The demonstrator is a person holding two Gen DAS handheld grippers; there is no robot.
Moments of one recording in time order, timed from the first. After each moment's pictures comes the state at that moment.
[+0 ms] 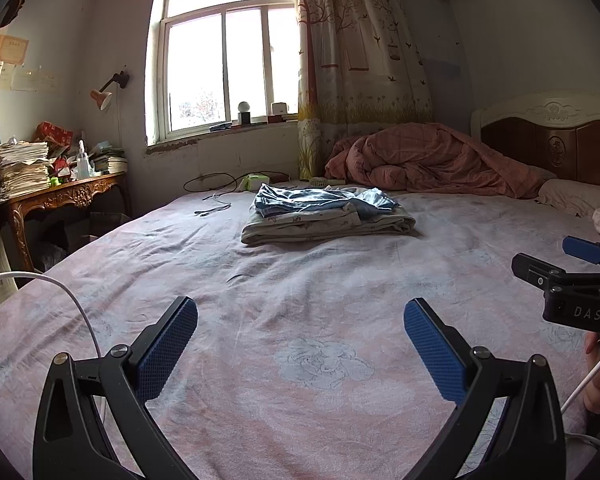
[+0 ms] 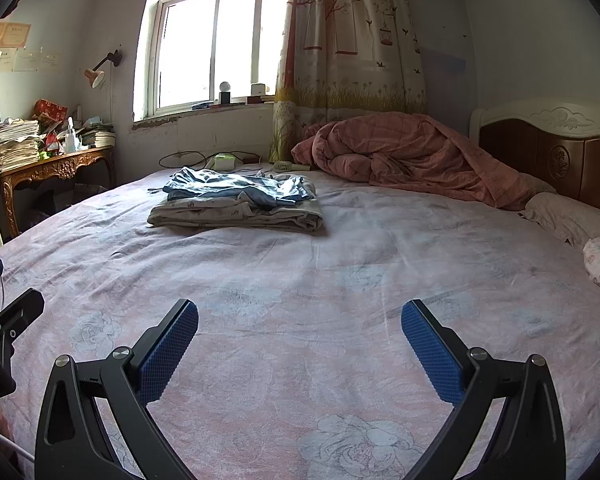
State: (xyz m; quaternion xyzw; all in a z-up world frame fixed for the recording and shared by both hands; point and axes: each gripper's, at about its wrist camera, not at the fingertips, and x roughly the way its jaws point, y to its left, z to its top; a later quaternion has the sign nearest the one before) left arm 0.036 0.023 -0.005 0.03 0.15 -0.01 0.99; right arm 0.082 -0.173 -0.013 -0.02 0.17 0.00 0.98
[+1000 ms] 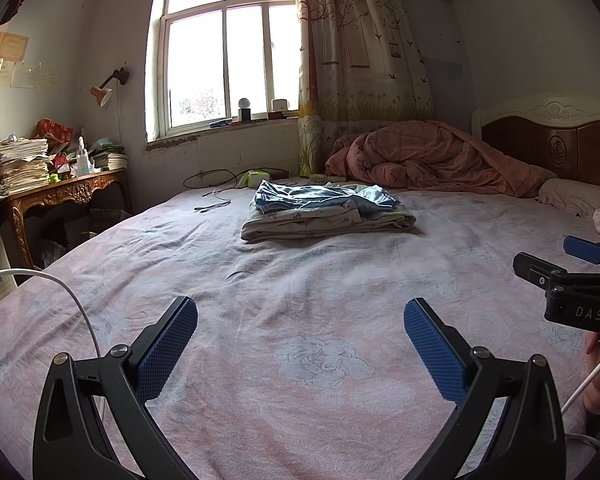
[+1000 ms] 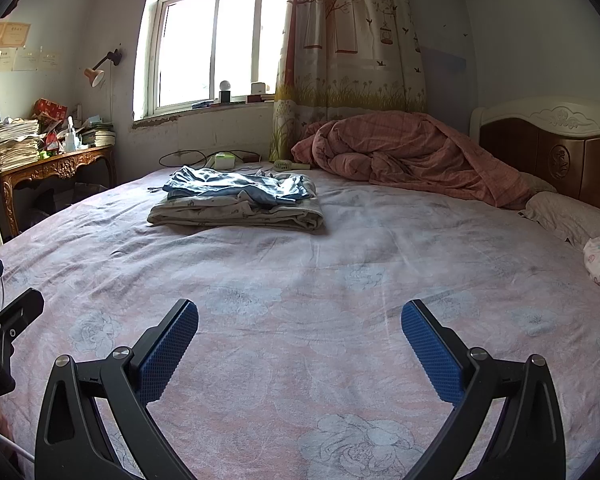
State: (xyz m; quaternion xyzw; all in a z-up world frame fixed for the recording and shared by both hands) left arm 0.036 0.025 -0.006 0.03 0.15 -0.01 0.99; right arm 0.083 -0.174 -0.012 -0.02 0.17 0.00 0.98
